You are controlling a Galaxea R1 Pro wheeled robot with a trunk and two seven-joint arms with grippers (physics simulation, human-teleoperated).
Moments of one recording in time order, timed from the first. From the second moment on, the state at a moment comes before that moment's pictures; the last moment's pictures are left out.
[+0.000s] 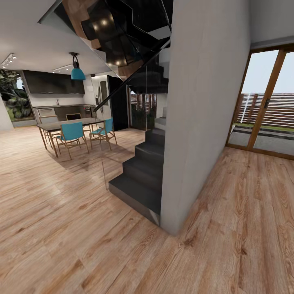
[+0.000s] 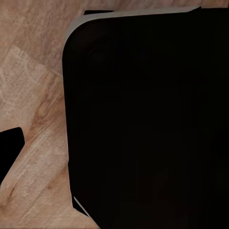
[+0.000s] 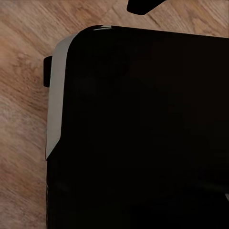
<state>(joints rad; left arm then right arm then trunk) 0.00 0.00 0.00 -0.01 0.00 -0.07 0.00 -0.02 0.06 0.00 -0.09 0.00 -0.02 0.00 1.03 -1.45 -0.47</state>
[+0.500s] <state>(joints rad) 0.00 0.00 0.00 -0.01 0.00 -0.15 0.00 -0.02 0.05 0.00 -0.09 0.00 -0.02 0.00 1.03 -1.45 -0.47</state>
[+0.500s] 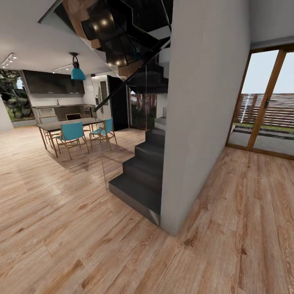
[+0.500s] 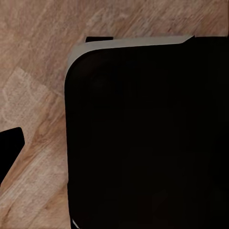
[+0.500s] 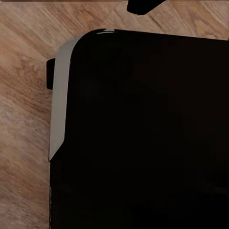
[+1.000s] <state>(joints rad) 0.00 0.02 0.00 -0.14 -0.01 -0.34 0.00 -0.02 -0.02 0.00 -0.19 0.00 -0.28 -0.01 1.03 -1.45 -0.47</state>
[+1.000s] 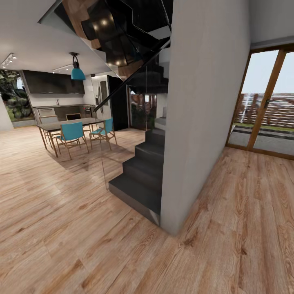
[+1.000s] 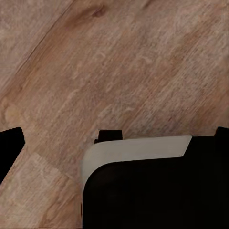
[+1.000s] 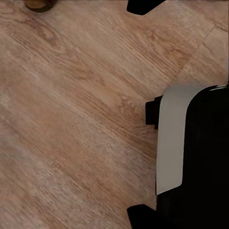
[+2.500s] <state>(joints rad) -0.15 0.08 0.01 -0.22 0.01 -0.37 -0.02 -0.03 -0.06 -0.01 -0.47 0.00 -0.39 0.00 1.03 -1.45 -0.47</state>
